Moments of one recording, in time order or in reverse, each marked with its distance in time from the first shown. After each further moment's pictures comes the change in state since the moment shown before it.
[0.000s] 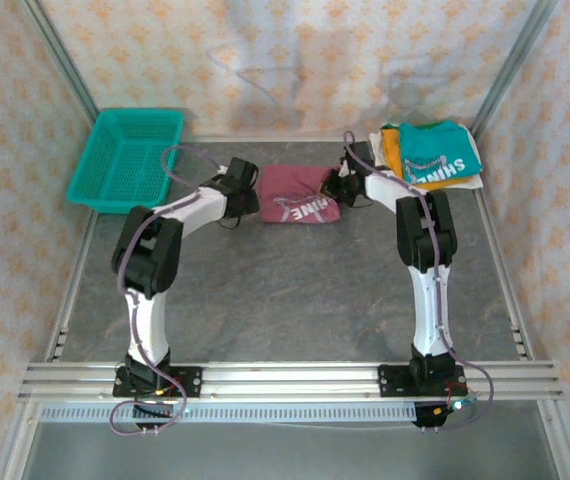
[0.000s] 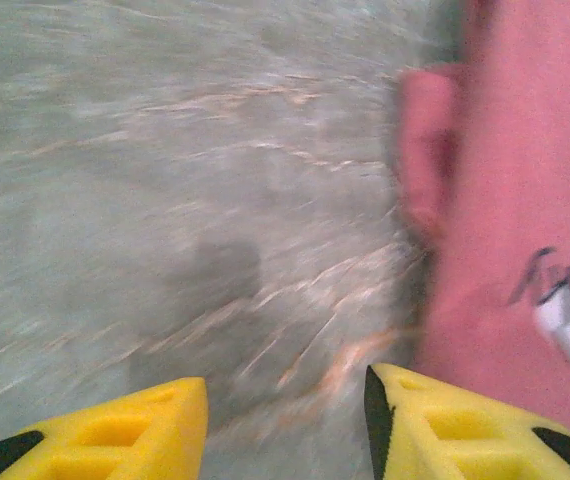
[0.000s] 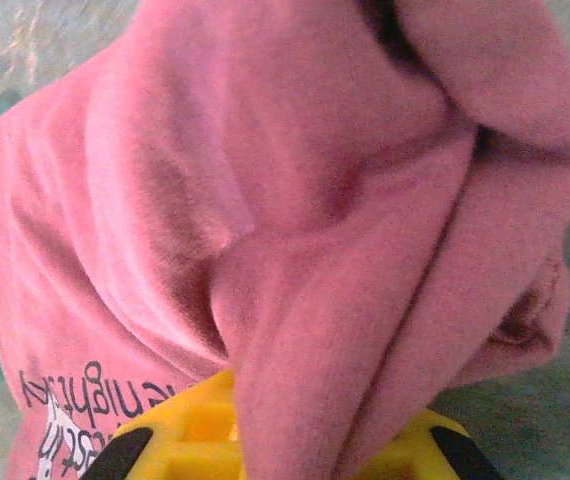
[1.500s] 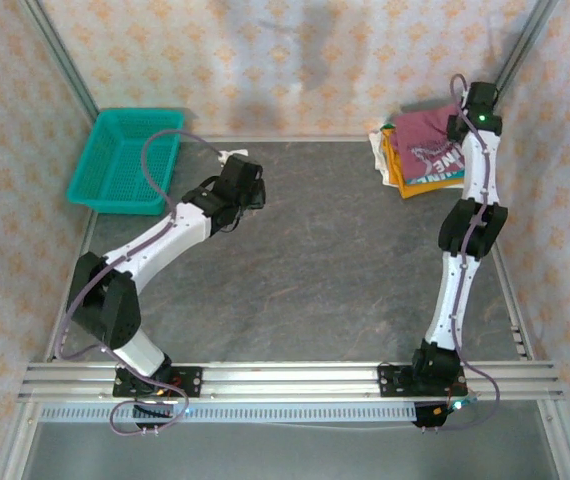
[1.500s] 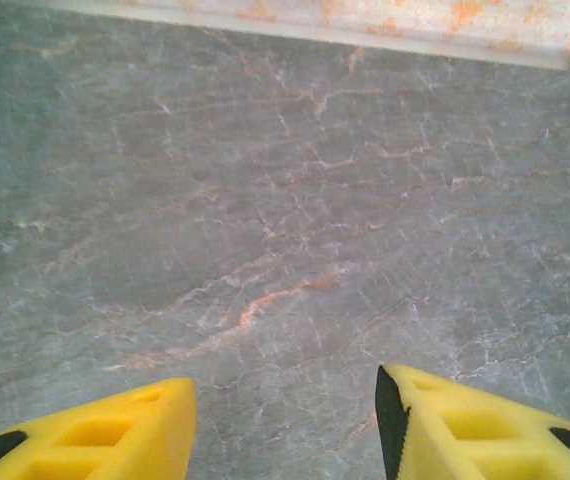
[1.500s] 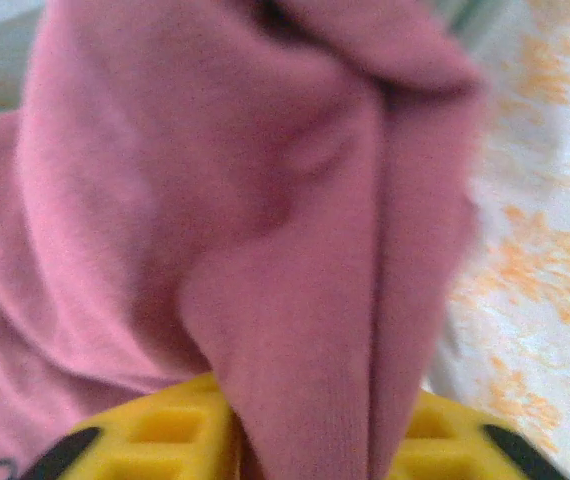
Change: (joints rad) left arm -0.156 -0.365 -0.067 -0.062 -0.150 0.111; right arm -0.483 0.298 0.960 -0.425 0.550 -0.688
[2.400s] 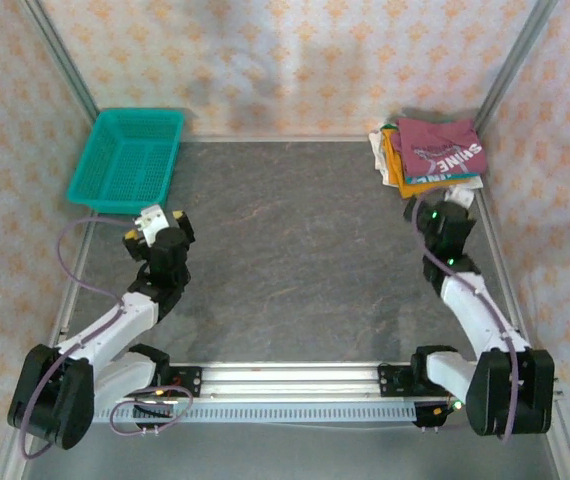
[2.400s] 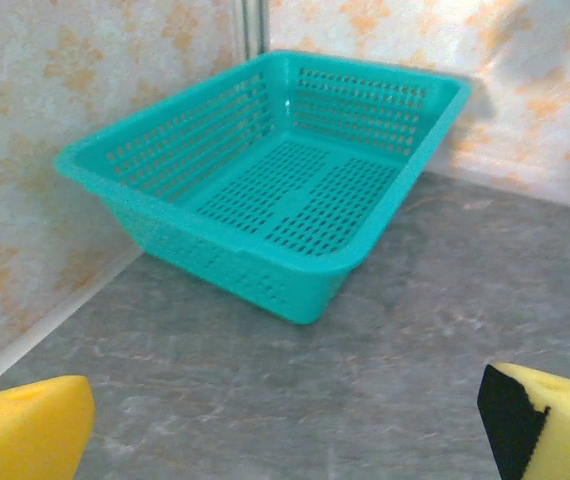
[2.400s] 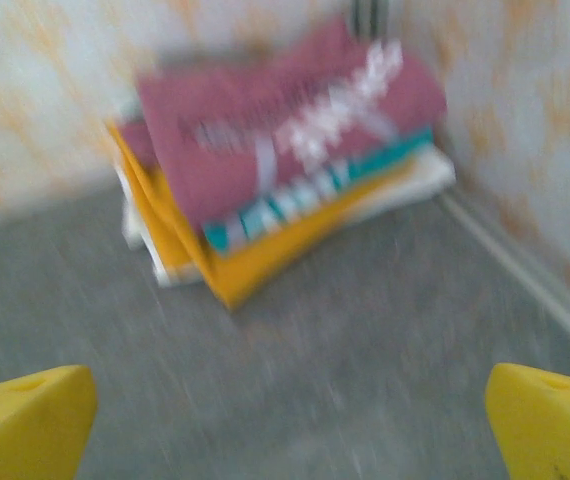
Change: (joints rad) left arm 0.217 -0.558 -0.918 0.746 -0.486 0.242; right arm 0.267 -1.514 -2.147 0.927 0.153 0.357
